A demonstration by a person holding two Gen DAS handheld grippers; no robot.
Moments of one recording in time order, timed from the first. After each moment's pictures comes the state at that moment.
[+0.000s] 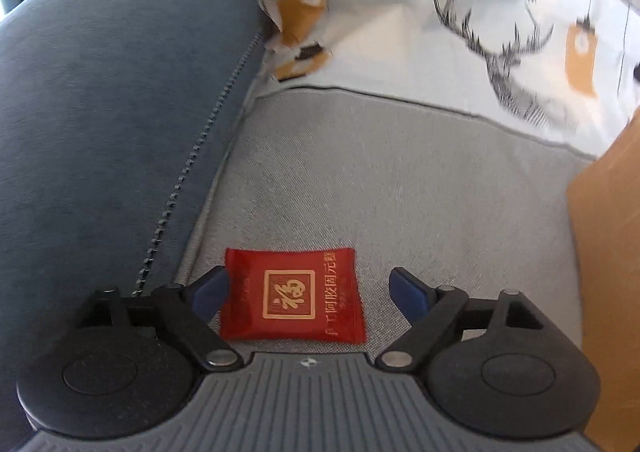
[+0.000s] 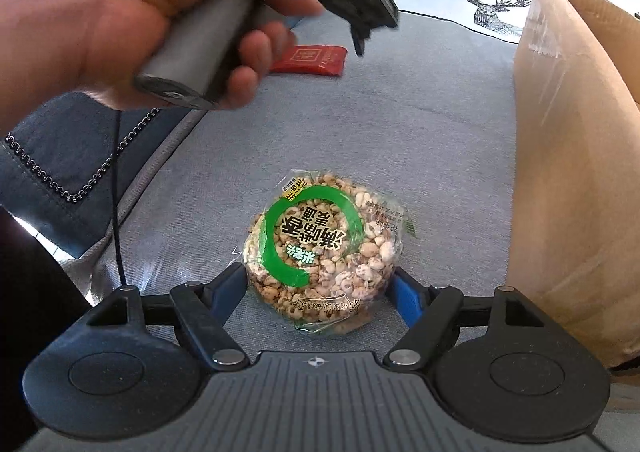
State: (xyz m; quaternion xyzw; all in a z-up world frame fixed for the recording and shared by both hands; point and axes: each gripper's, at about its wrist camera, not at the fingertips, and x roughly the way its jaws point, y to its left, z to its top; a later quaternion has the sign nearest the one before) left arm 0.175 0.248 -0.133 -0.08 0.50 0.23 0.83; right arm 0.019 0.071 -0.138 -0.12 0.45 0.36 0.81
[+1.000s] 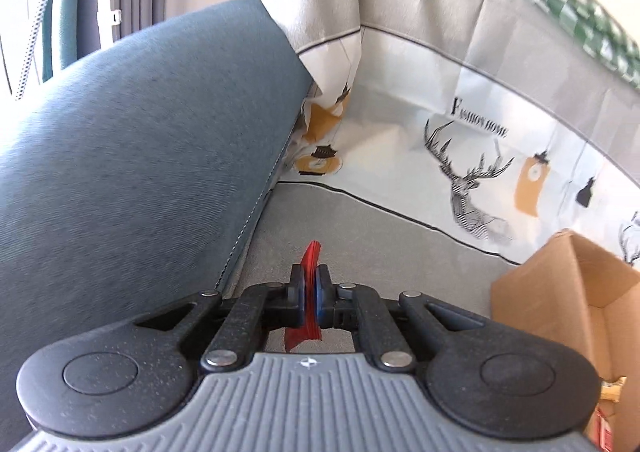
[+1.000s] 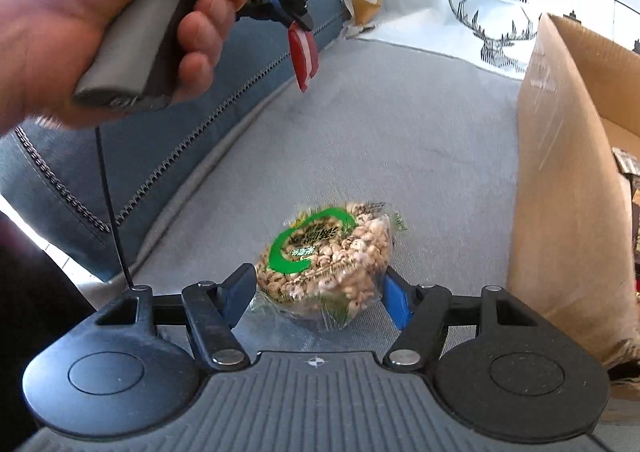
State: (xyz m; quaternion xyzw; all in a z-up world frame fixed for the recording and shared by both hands) left arm 0.102 0.279 -0.043 -0.20 0.36 0.22 0.89; right arm 0.011 0.072 -0.110 -0.11 0.41 0.37 0.83
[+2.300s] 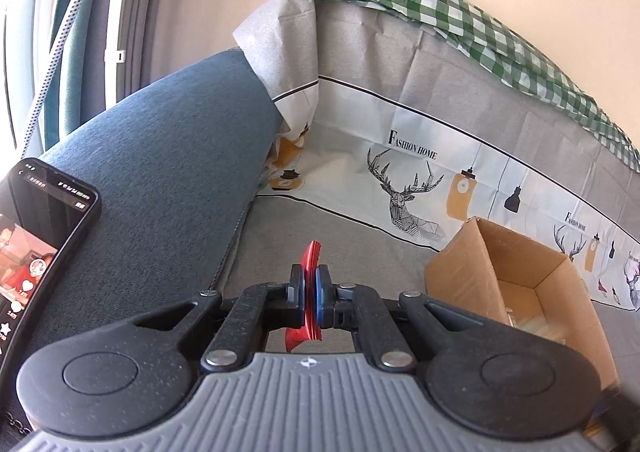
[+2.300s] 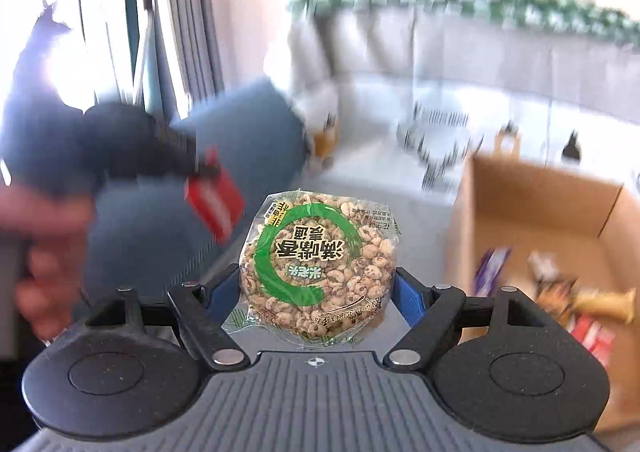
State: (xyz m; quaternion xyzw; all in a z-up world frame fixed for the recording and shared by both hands) left arm -0.011 0.248 0.007 -0.20 0.29 0.16 0.92; right arm -0.005 0.025 -0.017 -0.05 0.25 0.34 0.90
